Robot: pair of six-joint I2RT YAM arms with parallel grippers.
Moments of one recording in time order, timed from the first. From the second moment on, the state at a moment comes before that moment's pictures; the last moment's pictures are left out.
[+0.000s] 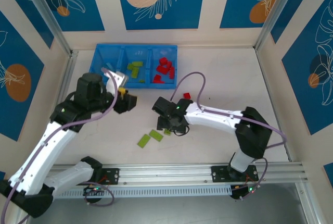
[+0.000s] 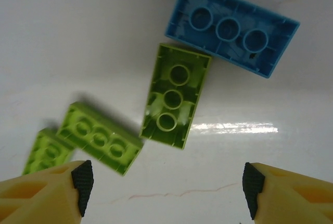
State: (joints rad) left arm -0.49 0.92 1.13 -0.79 0.30 -0.06; right arm 1.00 1.67 1.17 -0.86 0.08 1.11
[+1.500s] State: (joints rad) left arm -0.49 0.55 0.83 -0.68 0.12 0.14; right arm 0.77 2.62 2.67 -0.83 0.19 0.27
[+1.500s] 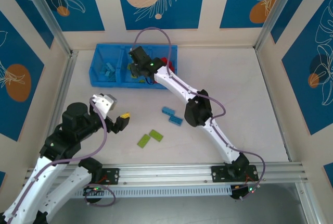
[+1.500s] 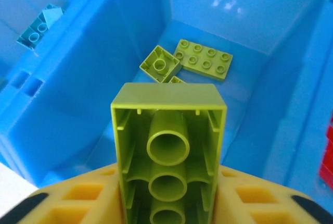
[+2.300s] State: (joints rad) left arm -0.52 0.91 0.95 -0.86 0.16 -0.09; right arm 0.85 1.35 1.52 -0.80 -0.04 0.35
